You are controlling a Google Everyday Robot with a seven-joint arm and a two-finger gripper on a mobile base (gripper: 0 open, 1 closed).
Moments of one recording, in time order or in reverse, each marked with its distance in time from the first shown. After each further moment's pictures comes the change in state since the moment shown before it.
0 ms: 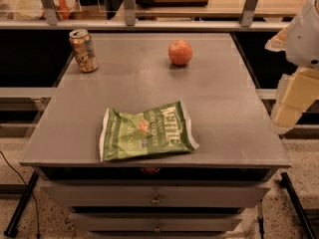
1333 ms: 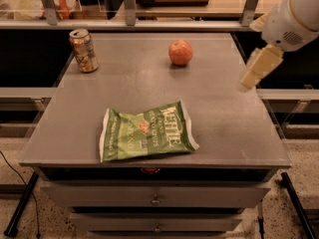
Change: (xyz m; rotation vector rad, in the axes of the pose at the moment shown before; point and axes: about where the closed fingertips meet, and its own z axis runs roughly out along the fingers) arm -0.018 -0.119 0.056 0.118 -0.232 0.082
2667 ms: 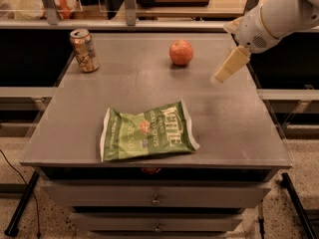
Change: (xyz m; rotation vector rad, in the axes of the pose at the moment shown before) arm -0.041 -0.030 0.066 -0.040 -0.206 -0.007
